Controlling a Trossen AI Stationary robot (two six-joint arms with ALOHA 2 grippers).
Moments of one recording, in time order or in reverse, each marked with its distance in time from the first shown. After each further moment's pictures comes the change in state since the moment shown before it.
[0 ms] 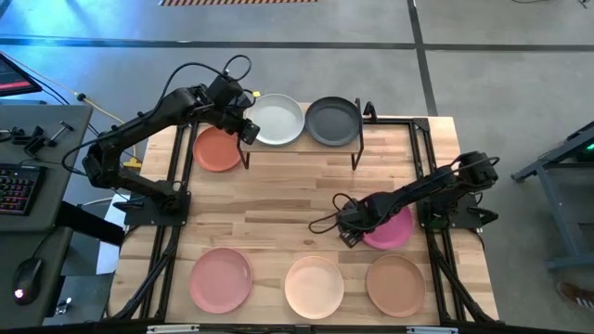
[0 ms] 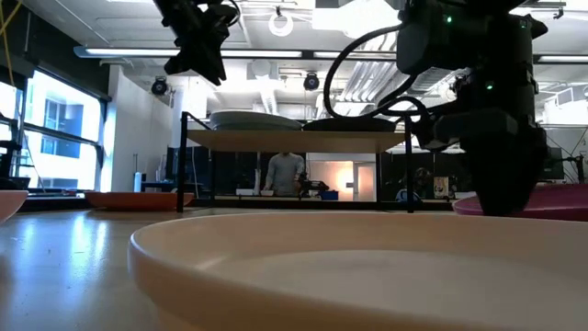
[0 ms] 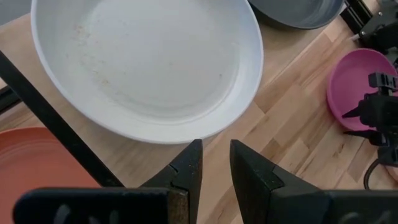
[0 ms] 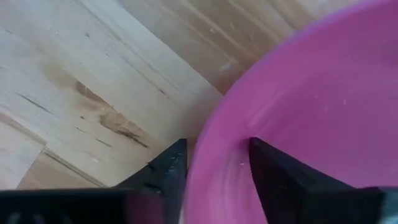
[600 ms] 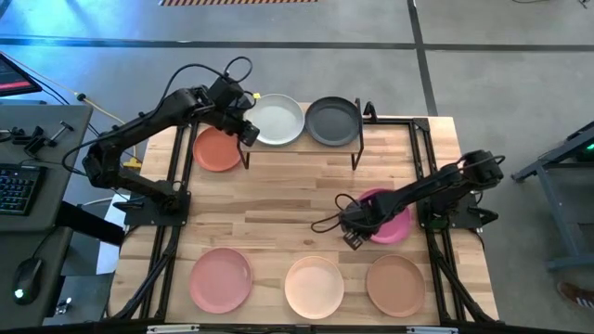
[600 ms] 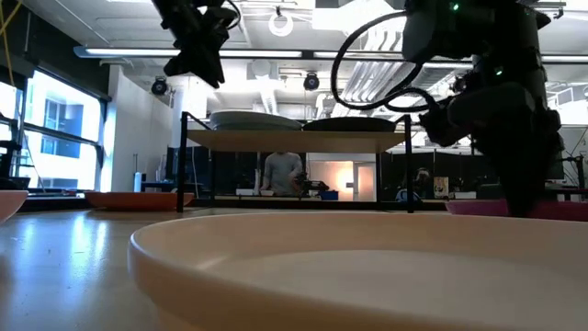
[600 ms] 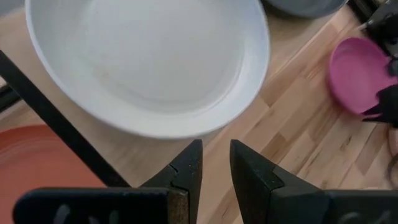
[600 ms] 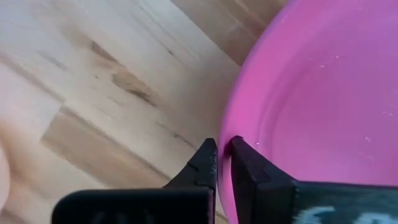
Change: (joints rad) left arm -0.003 0.000 -0.022 -0.003 0.000 0.025; right arm 0.000 -0.065 -0.005 -0.042 -0.085 -0.012
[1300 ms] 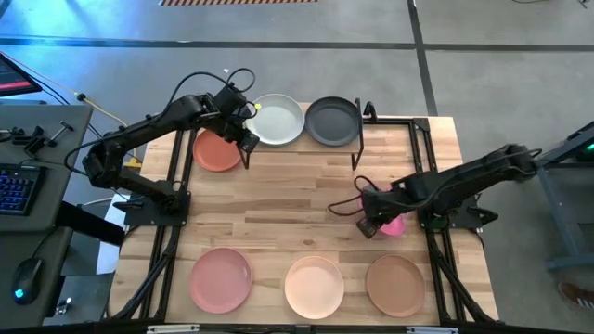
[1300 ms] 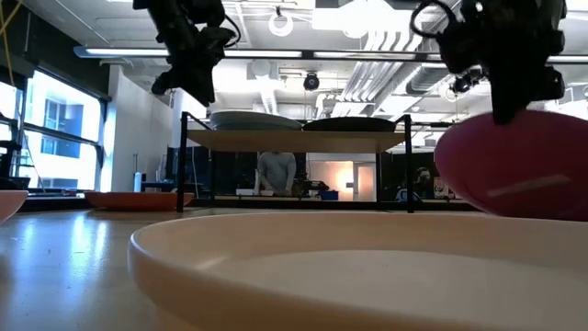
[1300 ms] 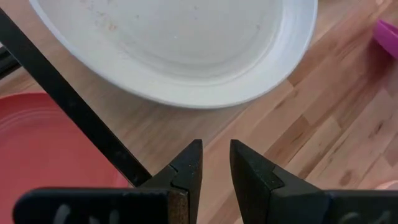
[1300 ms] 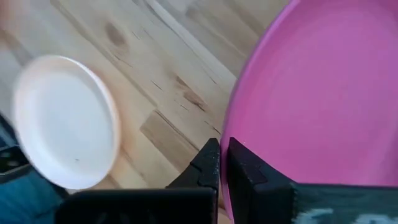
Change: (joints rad) left arm -0.003 0.000 -0.097 0.004 -0.026 -0.017; right arm -0.001 -0.389 0.001 -0.097 0.093 0.006
